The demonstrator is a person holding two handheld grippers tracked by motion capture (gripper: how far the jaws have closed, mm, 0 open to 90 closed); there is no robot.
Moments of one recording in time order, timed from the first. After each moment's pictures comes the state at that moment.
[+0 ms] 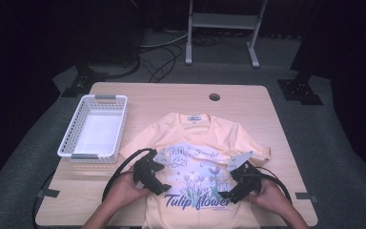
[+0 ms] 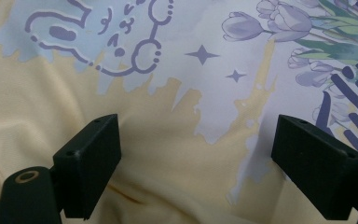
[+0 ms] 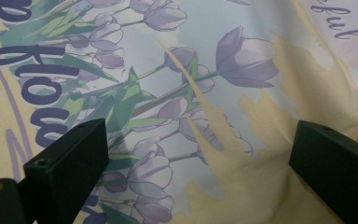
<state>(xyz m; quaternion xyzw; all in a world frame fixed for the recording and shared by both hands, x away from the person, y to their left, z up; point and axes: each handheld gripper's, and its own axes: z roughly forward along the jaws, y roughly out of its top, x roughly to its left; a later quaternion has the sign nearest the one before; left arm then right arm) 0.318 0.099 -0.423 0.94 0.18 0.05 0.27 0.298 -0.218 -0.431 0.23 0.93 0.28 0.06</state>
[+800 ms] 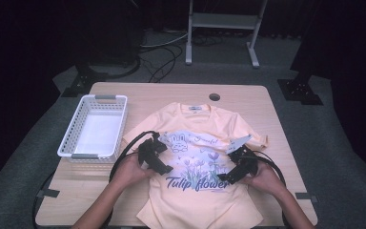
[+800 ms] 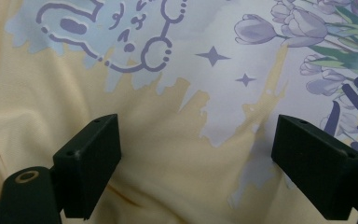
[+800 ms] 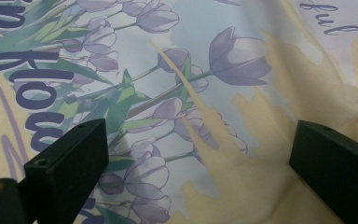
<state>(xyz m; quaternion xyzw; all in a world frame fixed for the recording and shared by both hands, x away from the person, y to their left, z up) 0.375 0.092 -0.421 0.94 0.21 0.06 0.26 0.348 -0.222 -0.432 0.25 0.92 0.29 0.07</state>
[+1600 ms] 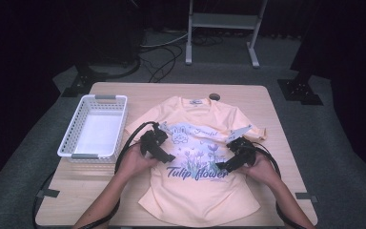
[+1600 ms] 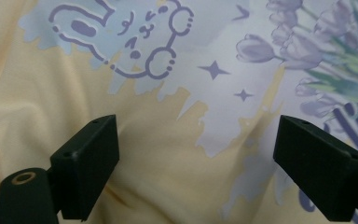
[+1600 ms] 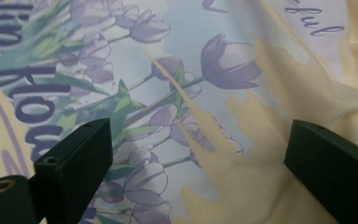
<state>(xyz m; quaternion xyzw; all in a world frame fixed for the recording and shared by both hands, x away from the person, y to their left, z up) 0.402 0.096 -0.418 0.92 0.25 0.05 0.30 0.377 -0.226 -0.431 0.29 0.90 0.31 0.07</state>
